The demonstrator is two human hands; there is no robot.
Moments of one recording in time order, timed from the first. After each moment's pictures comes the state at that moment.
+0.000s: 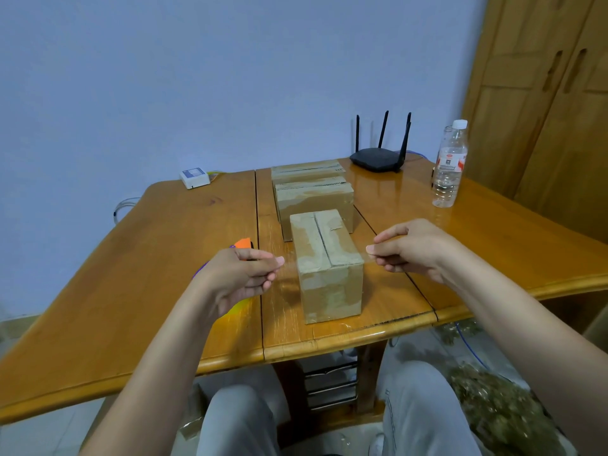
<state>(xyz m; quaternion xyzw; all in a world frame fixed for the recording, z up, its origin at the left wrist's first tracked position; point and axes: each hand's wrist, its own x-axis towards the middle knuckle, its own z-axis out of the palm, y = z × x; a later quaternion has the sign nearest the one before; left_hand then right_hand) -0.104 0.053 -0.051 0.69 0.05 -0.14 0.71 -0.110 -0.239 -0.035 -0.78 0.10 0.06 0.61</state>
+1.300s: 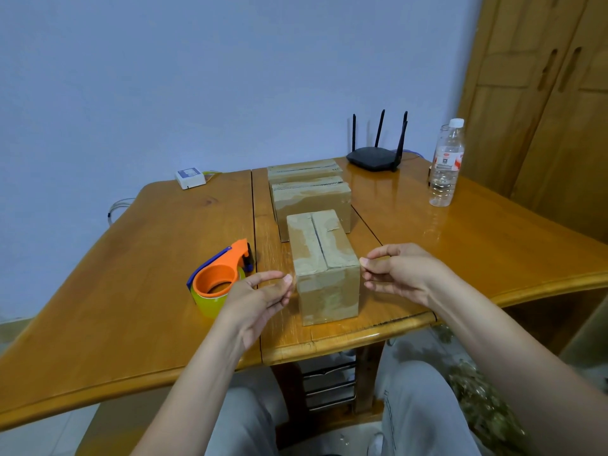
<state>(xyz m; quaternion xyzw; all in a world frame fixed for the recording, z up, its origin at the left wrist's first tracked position) -0.116 0.025 -0.100 0.59 0.08 -0.10 0.80 -0.108 -0.227 -0.073 -0.66 0.15 0.09 0.73</state>
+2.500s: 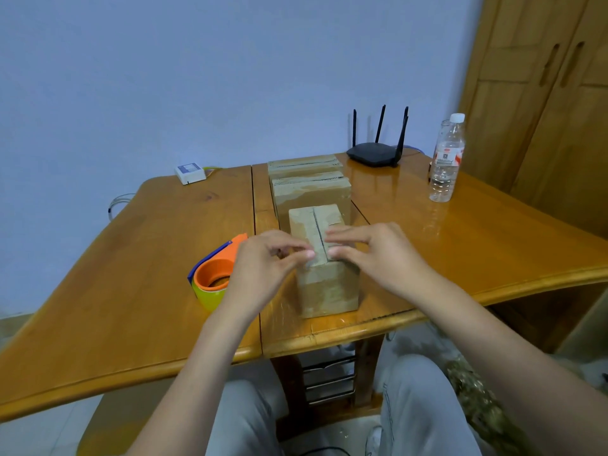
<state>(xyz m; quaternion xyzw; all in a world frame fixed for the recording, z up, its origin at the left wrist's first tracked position) -0.113 0.014 -0.065 0.85 -0.20 0.16 0.47 -0.126 -0.196 -0.052 -0.90 -0.17 -0.14 0.37</state>
